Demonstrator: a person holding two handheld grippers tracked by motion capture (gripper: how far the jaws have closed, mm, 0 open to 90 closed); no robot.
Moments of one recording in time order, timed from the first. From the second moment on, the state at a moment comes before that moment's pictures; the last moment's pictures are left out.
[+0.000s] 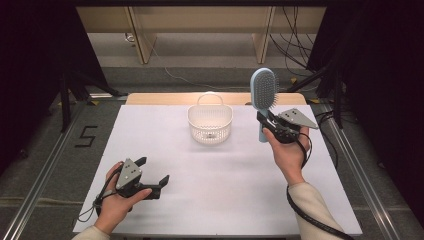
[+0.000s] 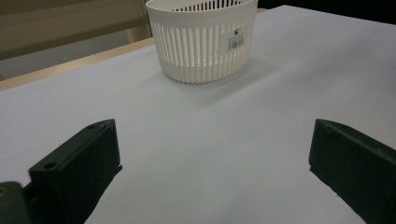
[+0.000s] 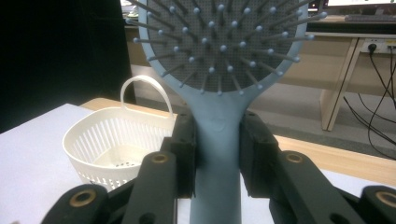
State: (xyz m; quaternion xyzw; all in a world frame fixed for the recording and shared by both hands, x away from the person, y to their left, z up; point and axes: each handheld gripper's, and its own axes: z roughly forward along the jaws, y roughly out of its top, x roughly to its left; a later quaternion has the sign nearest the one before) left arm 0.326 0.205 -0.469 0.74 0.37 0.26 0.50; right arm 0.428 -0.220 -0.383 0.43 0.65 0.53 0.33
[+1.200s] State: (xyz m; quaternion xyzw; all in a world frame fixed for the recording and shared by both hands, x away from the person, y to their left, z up) left arm 0.327 0.206 -0.469 0.73 0.37 0.26 0.50; right arm 0.435 -0.208 -0.385 0.42 0.66 0.53 0.32
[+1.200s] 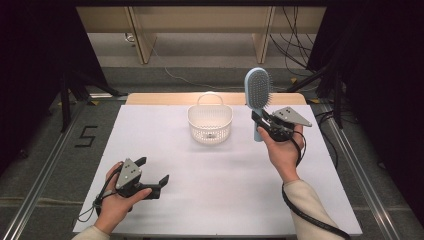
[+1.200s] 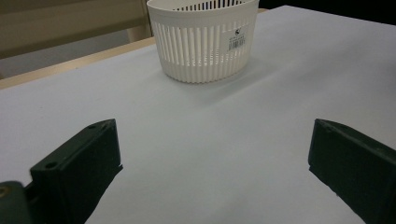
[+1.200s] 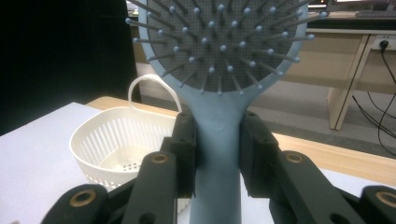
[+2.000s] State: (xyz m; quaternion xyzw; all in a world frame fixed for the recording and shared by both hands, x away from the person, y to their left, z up) left arm 0.327 0.206 -0.469 0.73 0.37 0.26 0.50; right arm 0.440 -0.202 -0.385 0.42 0.66 0.54 0.31
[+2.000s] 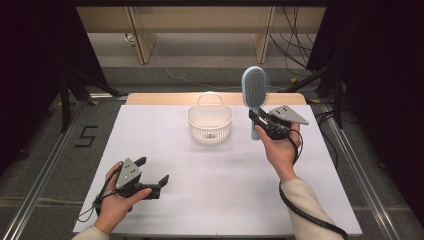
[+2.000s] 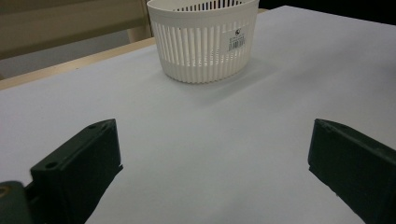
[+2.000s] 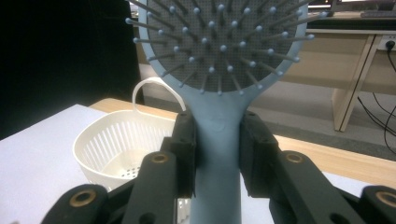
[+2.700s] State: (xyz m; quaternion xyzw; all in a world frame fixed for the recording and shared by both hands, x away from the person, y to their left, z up) left arm 0.327 0.206 -0.469 0.73 0.37 0.26 0.50; right arm 0.443 -0.203 -0.384 0.42 0.66 0.54 0.31
